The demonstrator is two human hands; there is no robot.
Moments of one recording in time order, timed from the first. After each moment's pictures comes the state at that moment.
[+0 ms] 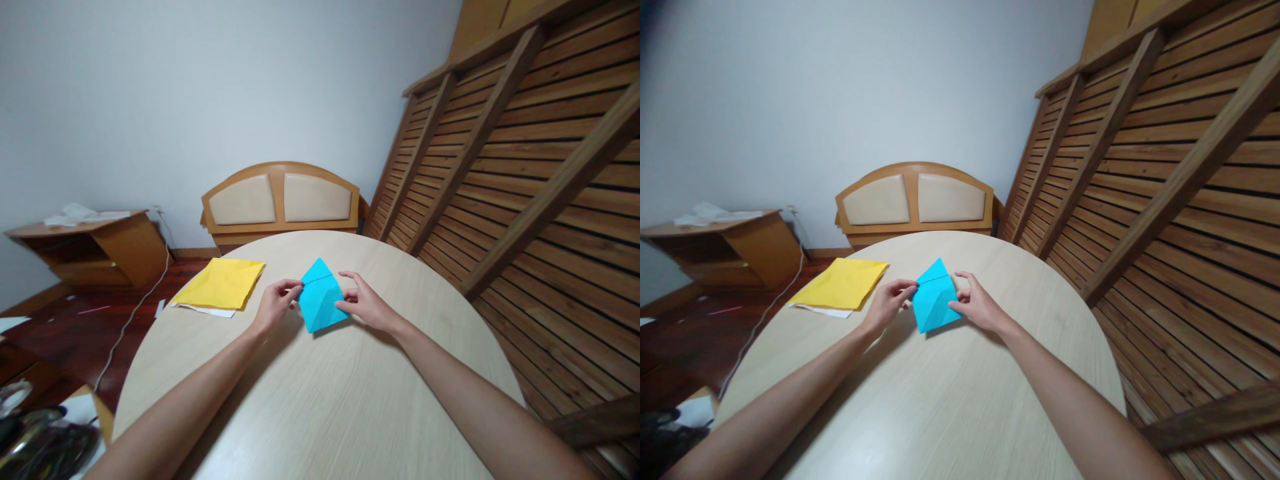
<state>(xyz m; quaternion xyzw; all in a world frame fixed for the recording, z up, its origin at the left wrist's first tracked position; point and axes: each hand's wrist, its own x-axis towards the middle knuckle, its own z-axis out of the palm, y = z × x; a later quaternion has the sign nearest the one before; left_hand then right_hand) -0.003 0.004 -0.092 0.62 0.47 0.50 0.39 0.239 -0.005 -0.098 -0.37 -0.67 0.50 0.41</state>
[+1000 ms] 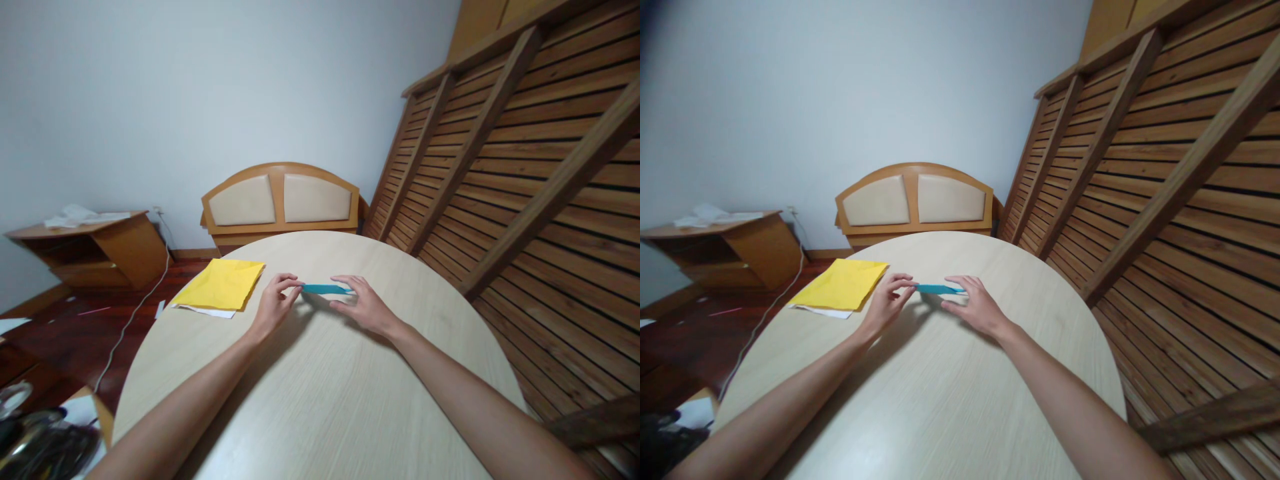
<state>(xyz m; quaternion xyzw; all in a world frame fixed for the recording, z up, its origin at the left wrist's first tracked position) -0.005 -0.002 -0.087 0.72 0.44 0.51 0.19 0.241 -0.010 -0.086 -0.39 -0.79 0.20 0.43</state>
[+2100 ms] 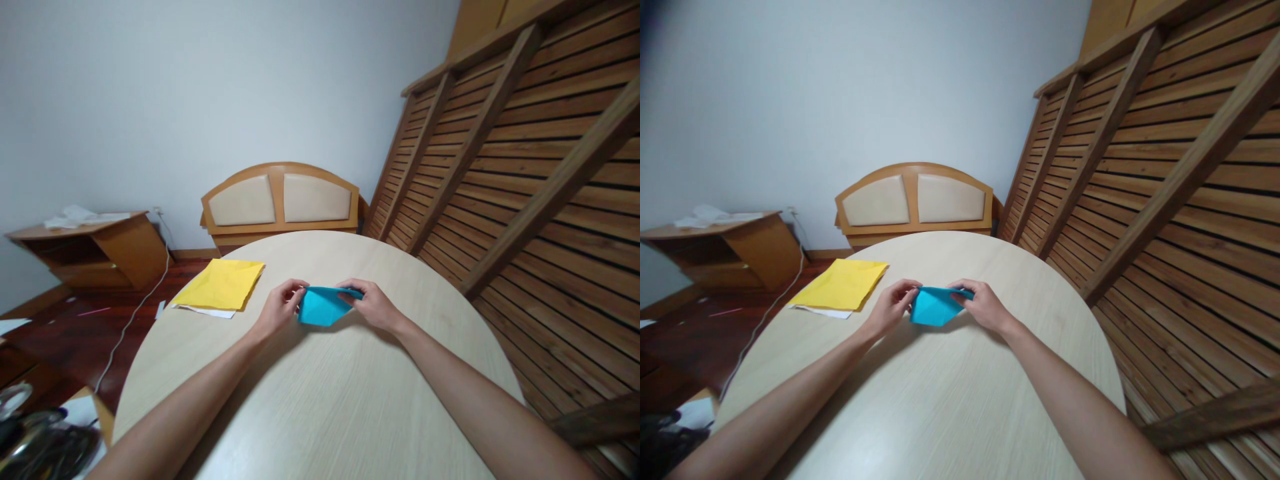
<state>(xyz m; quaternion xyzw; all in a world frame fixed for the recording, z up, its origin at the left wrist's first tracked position) 0.004 -0.009 -0.086 0.68 0.40 0.48 0.37 0.244 -0.009 -0.081 -0.37 -0.74 0.34 0.44</state>
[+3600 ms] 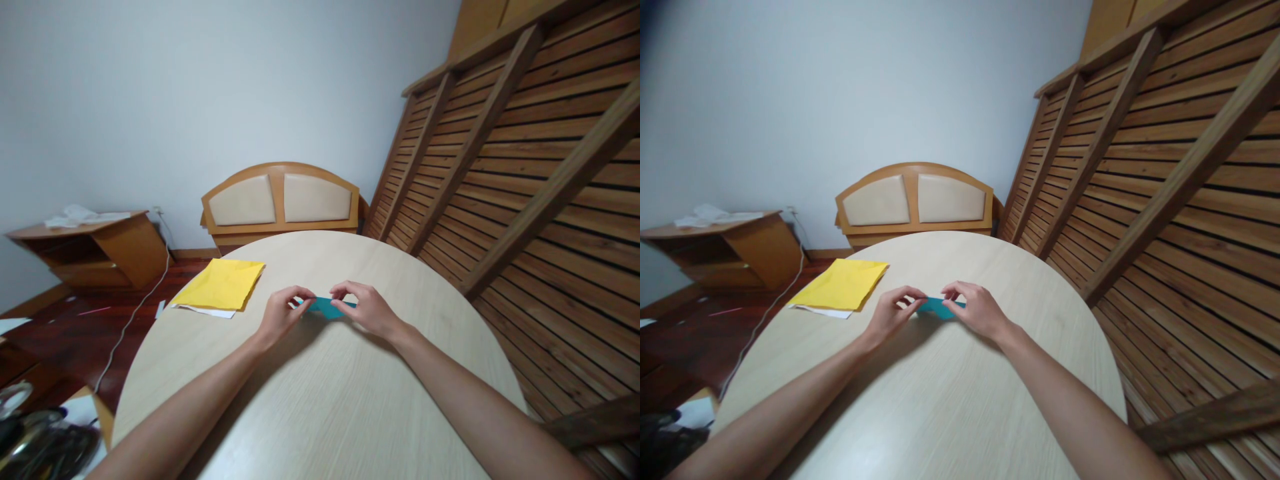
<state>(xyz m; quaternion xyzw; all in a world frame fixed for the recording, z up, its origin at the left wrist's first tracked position) 0.009 -0.022 -0.083 0.76 0.39 0.47 0.22 0.237 -0.020 -0.077 -0.36 -0.82 0.16 0.42</state>
